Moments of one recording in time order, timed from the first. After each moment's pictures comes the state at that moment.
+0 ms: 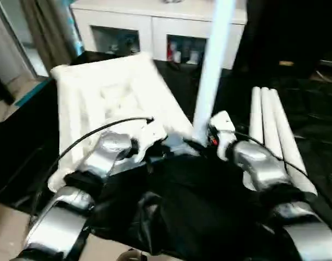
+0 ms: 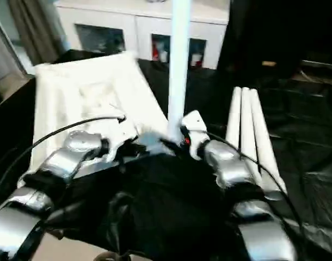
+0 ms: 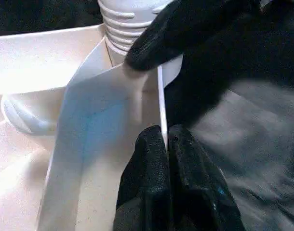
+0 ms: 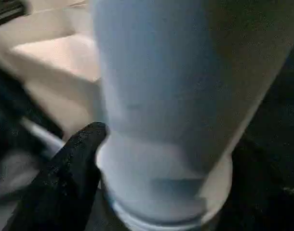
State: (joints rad) left arm -0.70 0.29 -0.27 0.78 0.07 -0.01 -1.08; right arm -0.61 -0.26 0.09 0.79 0.07 -0.04 0.85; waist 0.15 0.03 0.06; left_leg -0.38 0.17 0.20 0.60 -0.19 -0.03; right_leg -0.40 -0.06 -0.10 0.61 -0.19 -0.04
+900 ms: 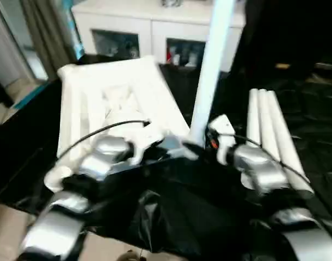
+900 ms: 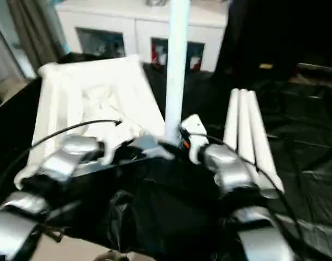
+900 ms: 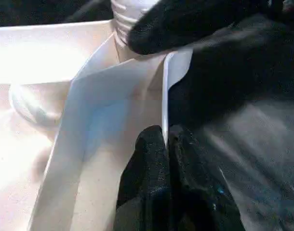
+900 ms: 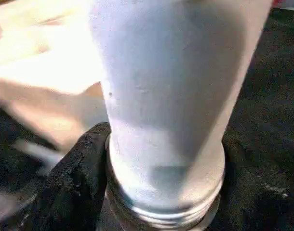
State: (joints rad) left arm -0.74 0.19 -0.26 0.85 0.09 0.12 -0.84; right arm -0.65 -0.13 0.01 0.88 0.07 0.03 0.51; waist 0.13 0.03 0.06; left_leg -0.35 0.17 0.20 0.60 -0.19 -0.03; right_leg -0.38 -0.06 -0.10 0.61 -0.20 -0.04
